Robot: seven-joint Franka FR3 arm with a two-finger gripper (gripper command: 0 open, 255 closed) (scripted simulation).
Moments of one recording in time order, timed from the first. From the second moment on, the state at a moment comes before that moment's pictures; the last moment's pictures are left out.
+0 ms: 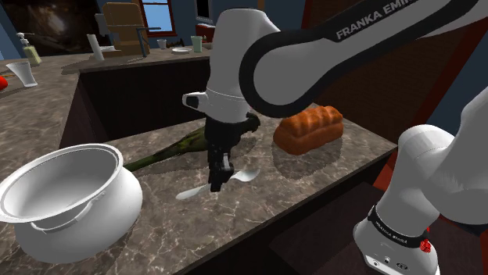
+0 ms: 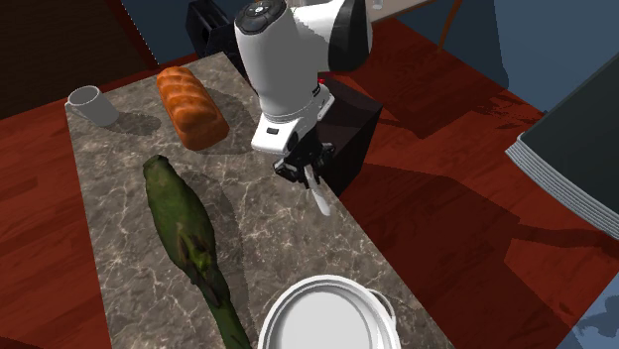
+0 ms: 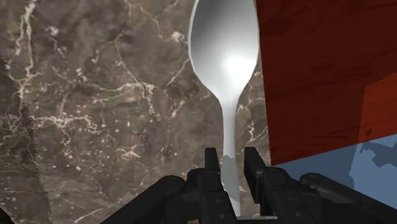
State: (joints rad) arm 0.46 -0.24 0.21 -2.37 0.33 2.27 -0.59
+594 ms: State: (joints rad) arm 0.46 -0.29 0.20 -2.30 0.31 2.15 -0.56
